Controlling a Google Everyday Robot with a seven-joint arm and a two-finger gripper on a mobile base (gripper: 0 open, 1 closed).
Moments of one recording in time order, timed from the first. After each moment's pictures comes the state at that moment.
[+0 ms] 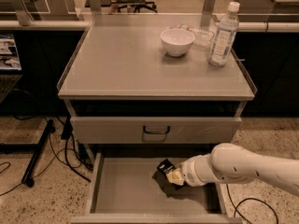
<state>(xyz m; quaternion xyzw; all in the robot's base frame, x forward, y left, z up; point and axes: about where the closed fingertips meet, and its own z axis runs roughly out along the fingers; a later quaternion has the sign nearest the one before) 0.470 -0.093 0.526 -0.33 0.88 0.23 0.24</state>
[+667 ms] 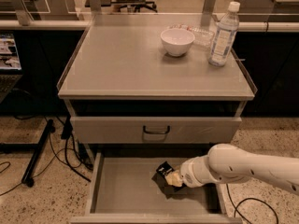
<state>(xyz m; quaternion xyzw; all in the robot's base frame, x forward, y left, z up) 0.468 -0.093 0.509 -0.32 0.89 0.23 0.22</state>
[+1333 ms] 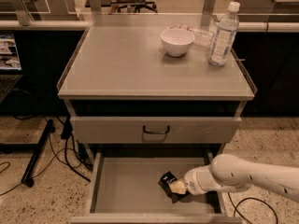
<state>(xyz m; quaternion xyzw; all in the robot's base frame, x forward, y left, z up) 0.466 -0.110 0.440 -0.30 0.90 0.26 0.20</state>
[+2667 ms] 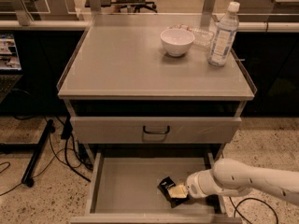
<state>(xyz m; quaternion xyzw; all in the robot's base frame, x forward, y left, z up) 0.462 -0.120 0.413 -0.28 0.90 0.27 0.19</state>
